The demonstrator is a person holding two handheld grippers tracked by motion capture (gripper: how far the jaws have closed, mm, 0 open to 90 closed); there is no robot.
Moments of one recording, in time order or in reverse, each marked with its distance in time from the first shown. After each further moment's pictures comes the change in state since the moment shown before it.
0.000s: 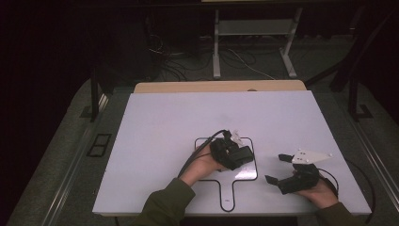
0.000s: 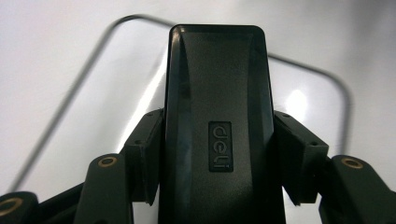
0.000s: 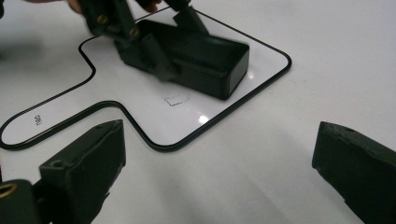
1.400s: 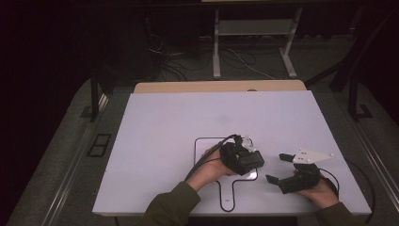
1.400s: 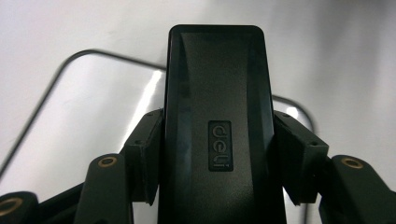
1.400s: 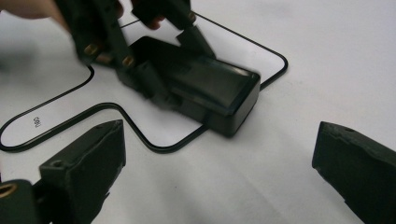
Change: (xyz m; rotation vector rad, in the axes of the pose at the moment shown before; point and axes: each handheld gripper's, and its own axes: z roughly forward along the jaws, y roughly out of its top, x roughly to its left) left arm -0.019 0.016 0.012 -0.005 -0.007 0.055; right arm -0.001 0.000 -0.002 -0.007 -0.003 0.006
